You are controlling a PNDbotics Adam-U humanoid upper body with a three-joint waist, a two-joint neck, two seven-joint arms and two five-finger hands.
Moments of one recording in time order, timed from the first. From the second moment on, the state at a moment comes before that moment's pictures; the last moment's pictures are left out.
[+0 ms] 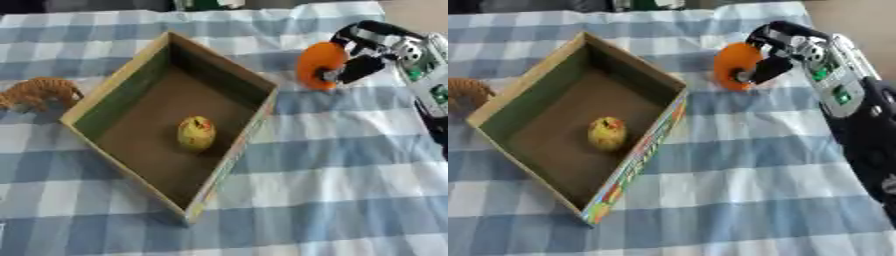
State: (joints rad) left arm -0.35 0.12 0.06 -1.98 -0.23 -0.05 0.62; right arm -0.92 -0.60 0.12 -1.22 0.67 0.15 0.51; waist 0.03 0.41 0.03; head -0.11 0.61
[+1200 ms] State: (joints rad) left arm -0.35 0.12 0.06 -1.98 -0.23 -0.04 0.62; right arm -0.94 -0.61 0.15 -1.55 0.50 0.21 0.47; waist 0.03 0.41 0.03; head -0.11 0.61
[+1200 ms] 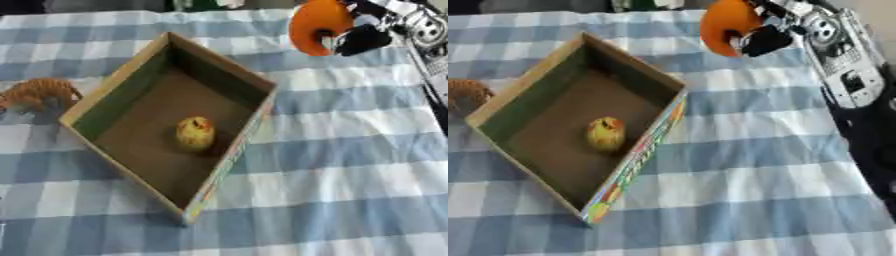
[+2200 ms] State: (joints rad) left arm -0.35 0.12 0.06 -1.98 -0.23 -0.04 0.62; right arm -0.98 -0.44 0.30 -1.75 0.47 0.22 0.55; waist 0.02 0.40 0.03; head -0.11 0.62
